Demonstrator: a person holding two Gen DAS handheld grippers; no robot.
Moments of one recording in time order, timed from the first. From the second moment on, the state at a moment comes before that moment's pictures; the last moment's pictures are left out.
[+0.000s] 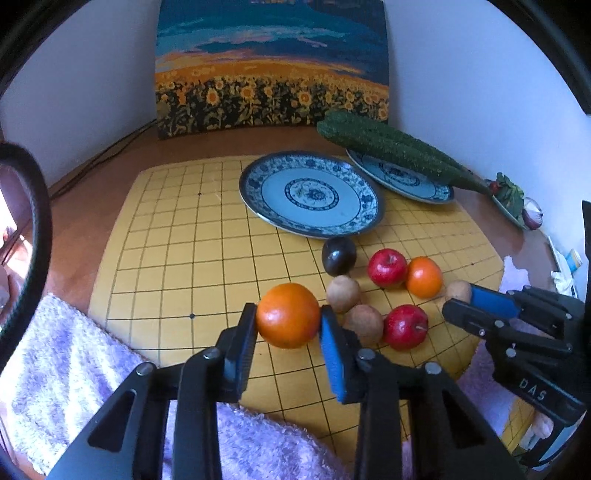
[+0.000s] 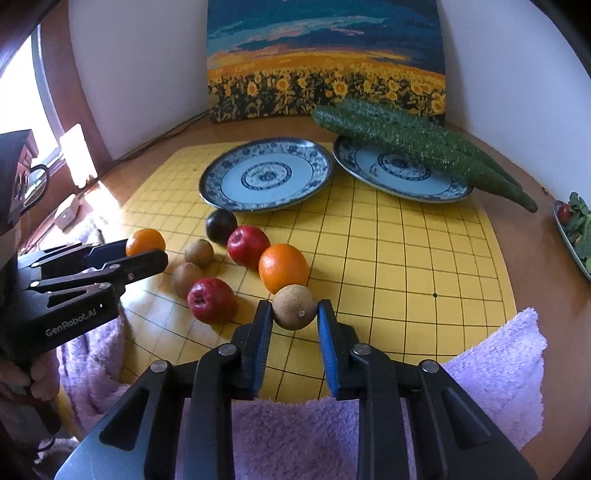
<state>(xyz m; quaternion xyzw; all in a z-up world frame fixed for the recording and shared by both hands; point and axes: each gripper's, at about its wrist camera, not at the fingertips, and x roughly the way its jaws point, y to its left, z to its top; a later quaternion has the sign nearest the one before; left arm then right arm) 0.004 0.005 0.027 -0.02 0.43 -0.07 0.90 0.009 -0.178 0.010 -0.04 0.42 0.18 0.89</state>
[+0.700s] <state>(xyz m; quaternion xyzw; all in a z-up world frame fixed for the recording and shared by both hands) 0.031 0.004 0.079 -0.01 0.39 -0.09 0.92 0.029 -0.167 0.052 -0.05 0.39 0.22 0.89</state>
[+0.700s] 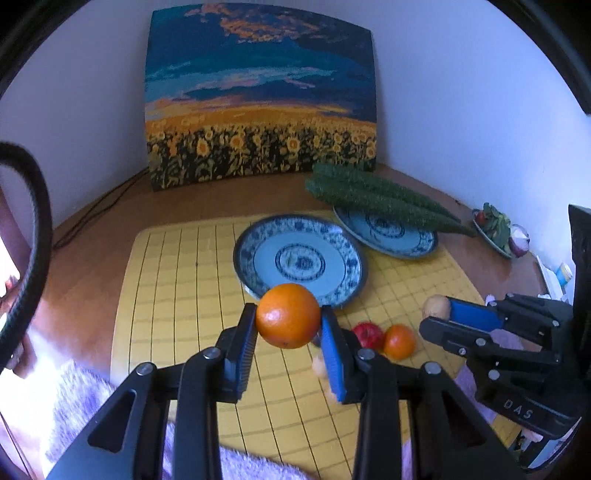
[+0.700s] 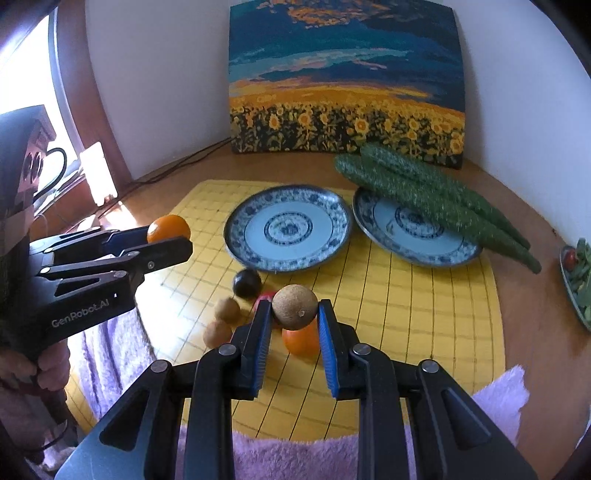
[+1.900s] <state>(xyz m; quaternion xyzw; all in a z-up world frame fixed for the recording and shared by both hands) 0.147 -0.003 0.029 -0.02 0.43 -0.09 0.90 0.146 -0.137 0.031 -0.05 0.41 0.22 0.88</state>
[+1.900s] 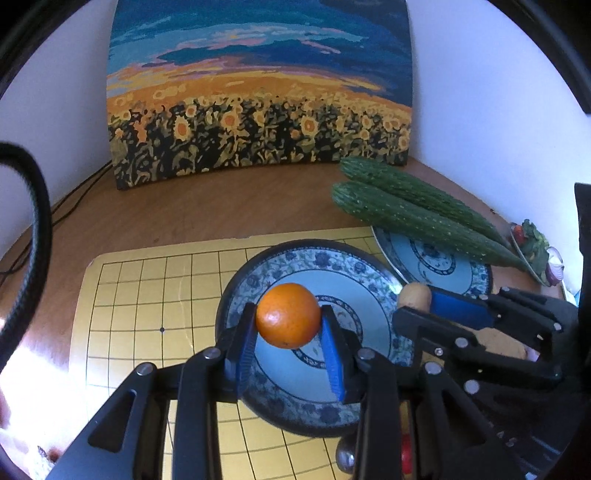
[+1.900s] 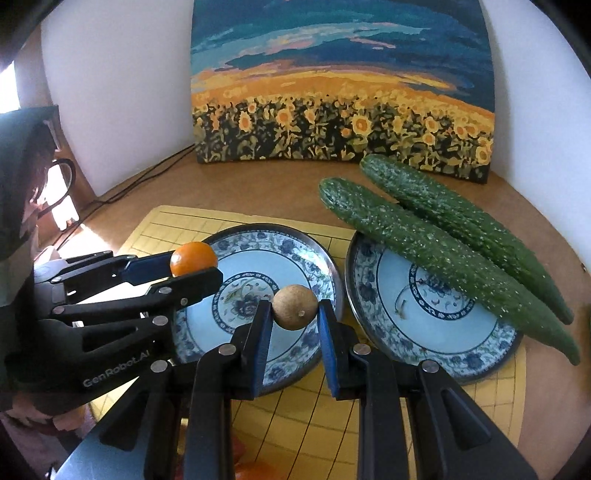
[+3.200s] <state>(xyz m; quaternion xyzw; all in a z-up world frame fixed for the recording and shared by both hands) 0.151 0.005 0.028 -0.03 0.45 -0.05 0.89 0.162 -0.133 0.019 -0.01 0.42 0.21 0.88</state>
